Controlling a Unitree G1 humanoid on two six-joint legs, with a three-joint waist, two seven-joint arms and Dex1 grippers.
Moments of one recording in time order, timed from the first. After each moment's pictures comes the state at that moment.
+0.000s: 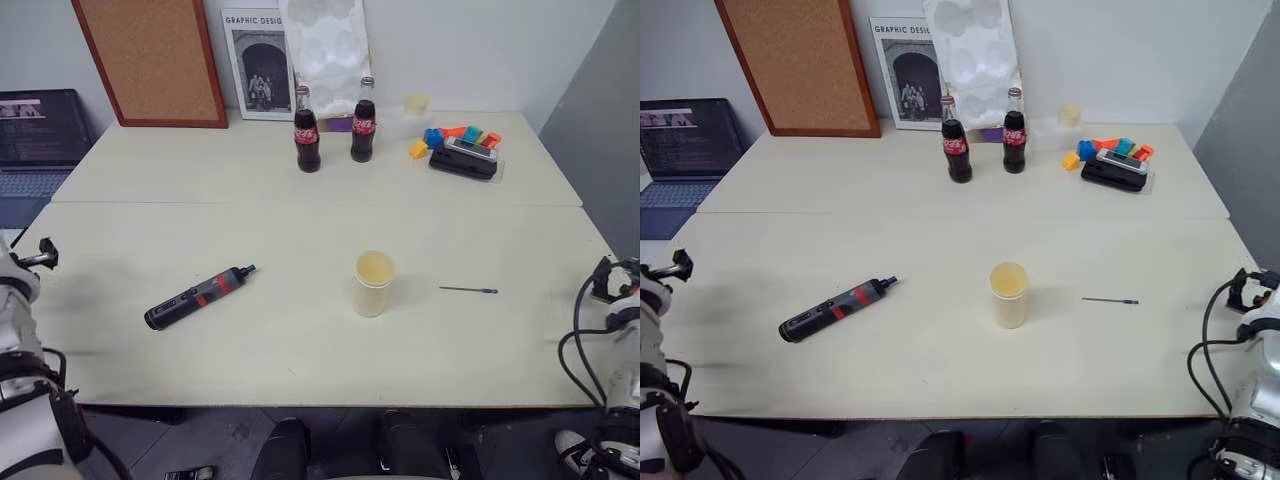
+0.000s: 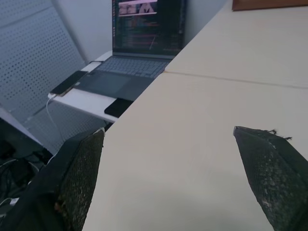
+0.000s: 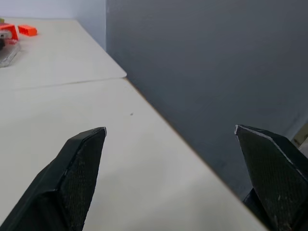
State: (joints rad) left arm -0.54 0.88 0.52 1.02 -0.22 -0.02 -0.20; right arm -0.18 -0.45 -0.59 0.26 0.20 0.12 0.05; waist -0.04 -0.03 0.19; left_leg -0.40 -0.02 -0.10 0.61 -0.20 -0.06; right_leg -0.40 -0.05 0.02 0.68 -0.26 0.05
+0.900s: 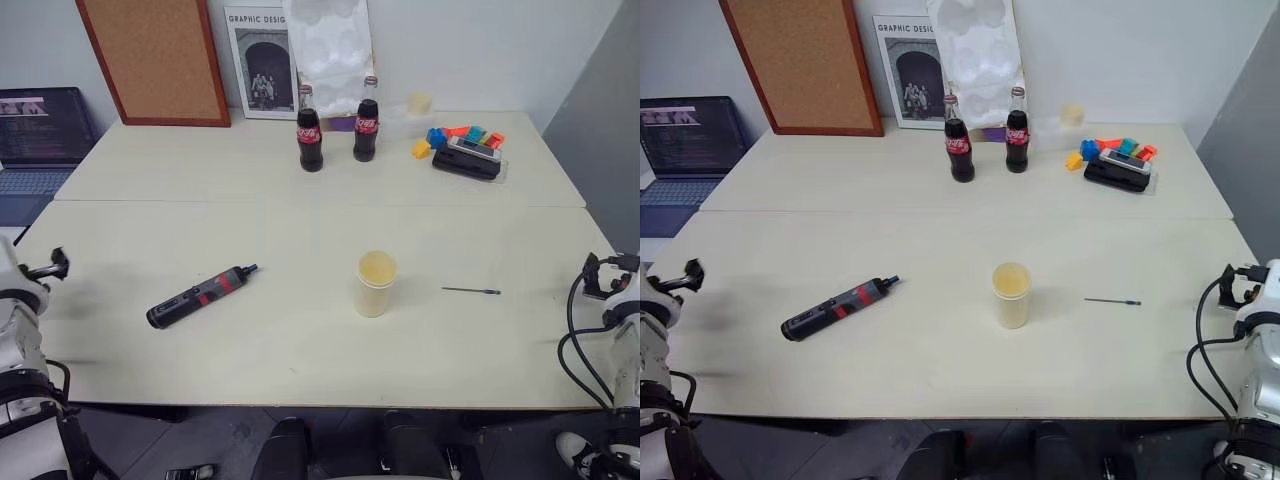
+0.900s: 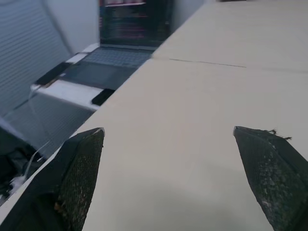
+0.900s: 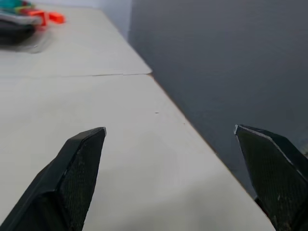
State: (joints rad) left arm -0.43 0.85 0.45 0.76 -0.28 0.10 -0.37; right arm -0.14 -0.64 -0.47 0.11 0.23 0.27 0.25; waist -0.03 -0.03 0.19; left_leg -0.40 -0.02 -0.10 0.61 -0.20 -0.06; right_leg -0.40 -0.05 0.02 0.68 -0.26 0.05
